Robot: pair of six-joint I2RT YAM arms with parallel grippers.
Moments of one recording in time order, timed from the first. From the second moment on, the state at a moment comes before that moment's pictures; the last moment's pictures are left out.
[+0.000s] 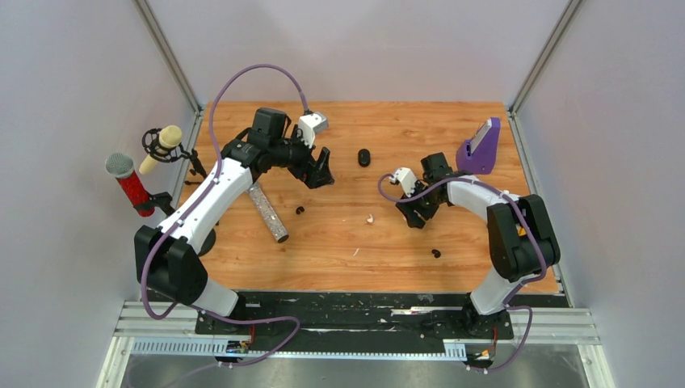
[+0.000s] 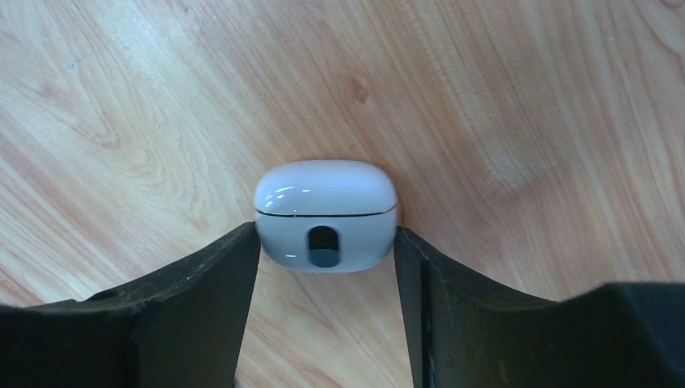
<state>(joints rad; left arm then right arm) -0.40 1.48 1.35 -0.60 0.58 0.17 0.28 1.68 0.98 -0.51 -0.32 -0.64</state>
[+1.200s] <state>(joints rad) -0.55 1.73 1.55 -0.53 0.90 -0.08 0.40 1.04 0.93 -0.40 -0.52 -0.69</state>
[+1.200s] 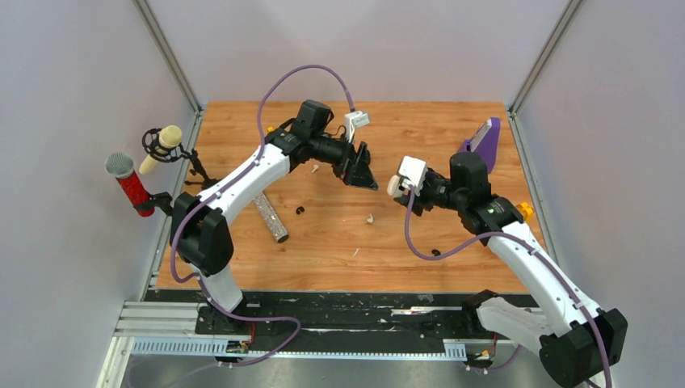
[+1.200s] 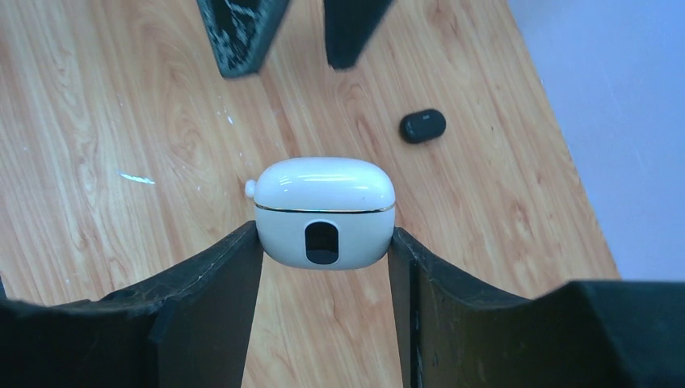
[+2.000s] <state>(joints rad) -0.68 1.79 1.57 -0.47 0.87 -0.15 0.54 0.96 0.84 -0.31 -0.48 -0.65</state>
